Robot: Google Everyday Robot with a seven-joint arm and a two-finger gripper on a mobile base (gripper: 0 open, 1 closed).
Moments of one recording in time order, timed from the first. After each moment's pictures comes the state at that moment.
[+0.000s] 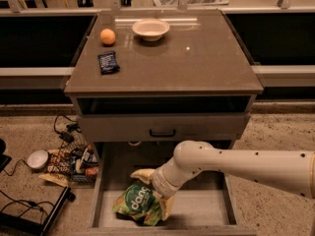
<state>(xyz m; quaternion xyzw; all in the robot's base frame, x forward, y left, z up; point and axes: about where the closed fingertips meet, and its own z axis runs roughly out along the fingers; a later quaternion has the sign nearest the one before) 0.429 0.031 0.491 -0.88 0.35 0.17 0.26</state>
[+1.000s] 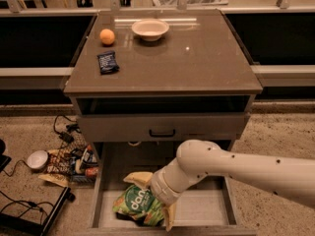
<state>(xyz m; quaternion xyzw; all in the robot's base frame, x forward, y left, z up) 0.386 0.039 0.551 -0.90 0.30 0.18 0.27</state>
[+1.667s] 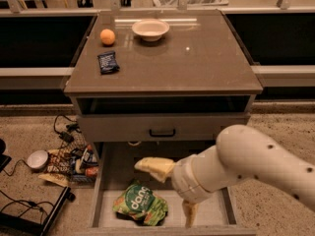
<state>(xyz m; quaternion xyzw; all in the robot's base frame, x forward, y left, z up) 0.352 -0.005 0.688 -0.90 0.27 0.10 0.32</state>
